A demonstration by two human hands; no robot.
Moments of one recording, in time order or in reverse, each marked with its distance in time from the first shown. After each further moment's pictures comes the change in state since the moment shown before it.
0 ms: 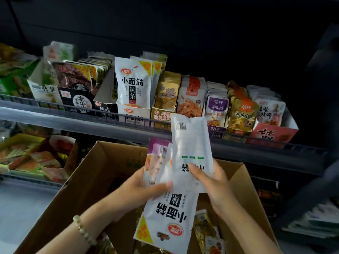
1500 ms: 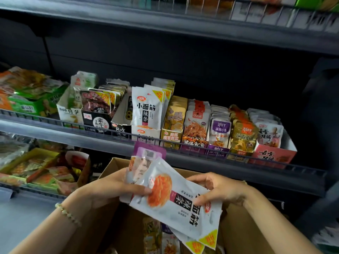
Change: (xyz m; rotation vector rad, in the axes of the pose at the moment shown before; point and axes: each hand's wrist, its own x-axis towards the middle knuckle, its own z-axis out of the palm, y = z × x) left_hand -0.025 0.046 -0.065 0.105 -0.065 -0.059; right_hand 0.031 -0.066 -0.009 -0.509 -0.741 0.343
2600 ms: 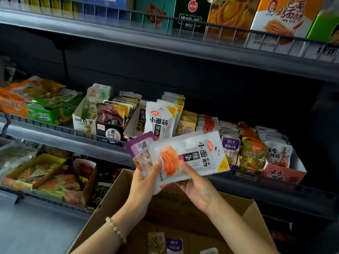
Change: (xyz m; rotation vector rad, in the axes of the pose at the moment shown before) left_hand 0.041 0.001 0.033 -0.437 0.616 0.468; right_hand 0.076 -0.036 0.051 0.924 0.368 -0.370
